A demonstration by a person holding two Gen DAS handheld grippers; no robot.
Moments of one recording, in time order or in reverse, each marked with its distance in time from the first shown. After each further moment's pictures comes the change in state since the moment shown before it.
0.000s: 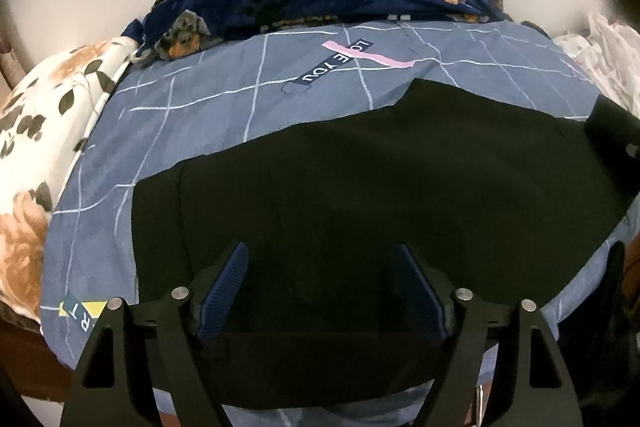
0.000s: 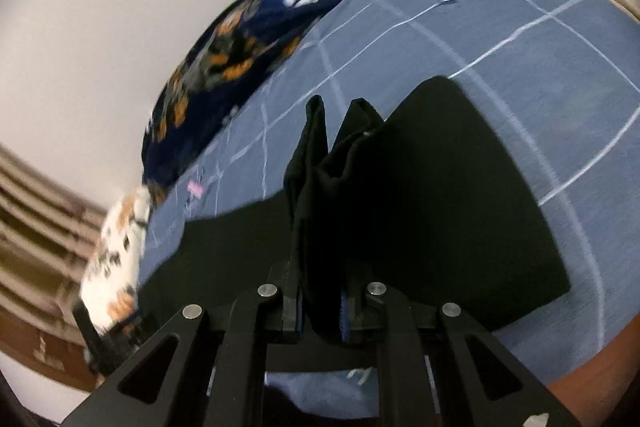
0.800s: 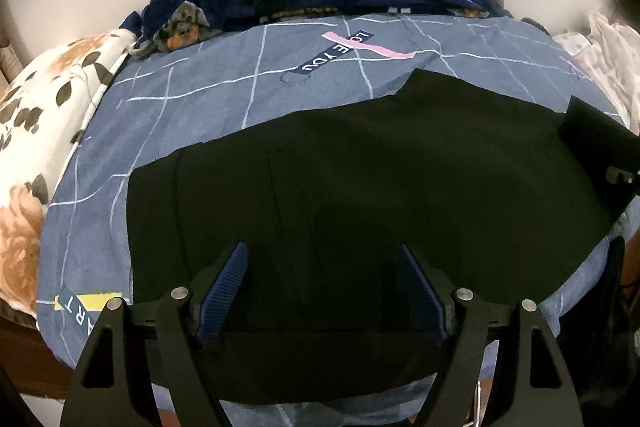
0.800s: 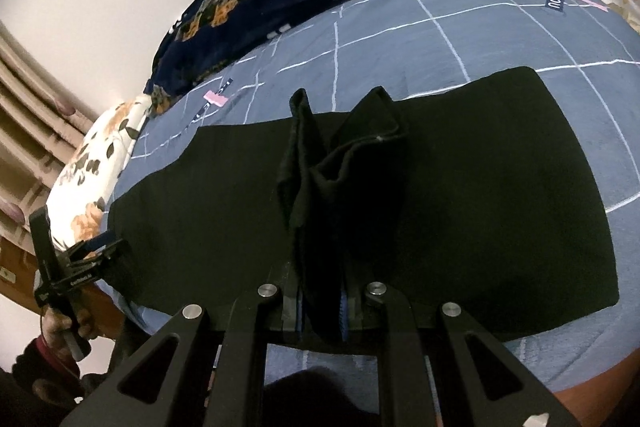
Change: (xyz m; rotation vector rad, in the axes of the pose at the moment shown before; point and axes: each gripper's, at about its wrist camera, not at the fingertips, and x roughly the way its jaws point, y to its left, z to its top) left arm 0.003 0.002 -0.005 -0.004 0.024 -0.010; right arm 0.054 0.076 -0.054 -0.261 0.127 -0.057
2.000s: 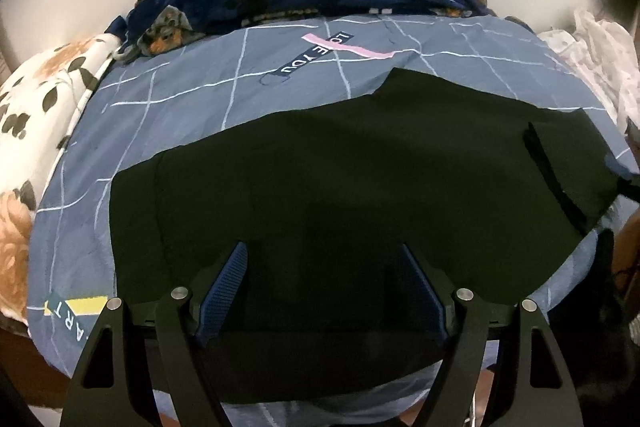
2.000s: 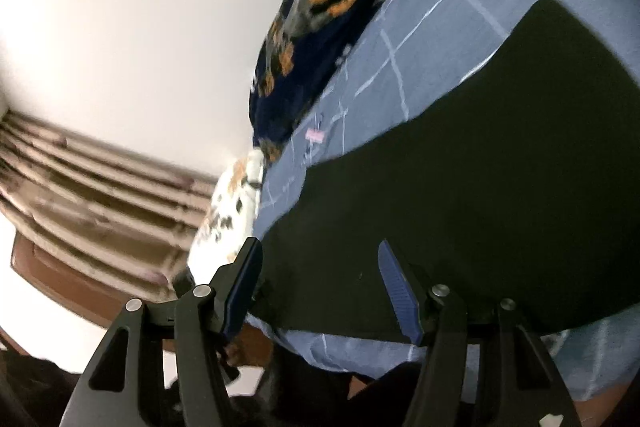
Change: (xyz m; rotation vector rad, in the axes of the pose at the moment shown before) left arm -0.001 -0.006 -0.001 0.019 -0.009 -0.058; right arm -0.008 -0.036 -0.005 0.279 -0.034 0.540
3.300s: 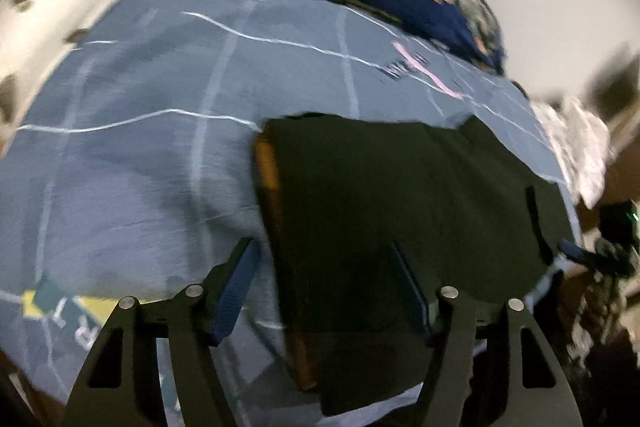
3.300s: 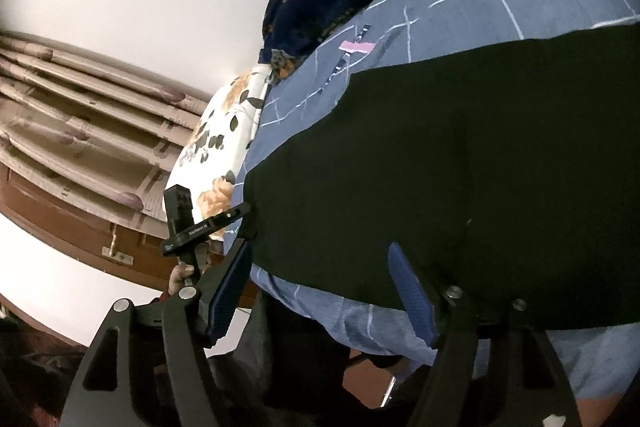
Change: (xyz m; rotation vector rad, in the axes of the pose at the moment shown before) left arm 0.014 0.165 -0.014 -0.243 0.085 -0.313; right arm 0.089 0.062 -0.038 -0.150 0.226 -0.063
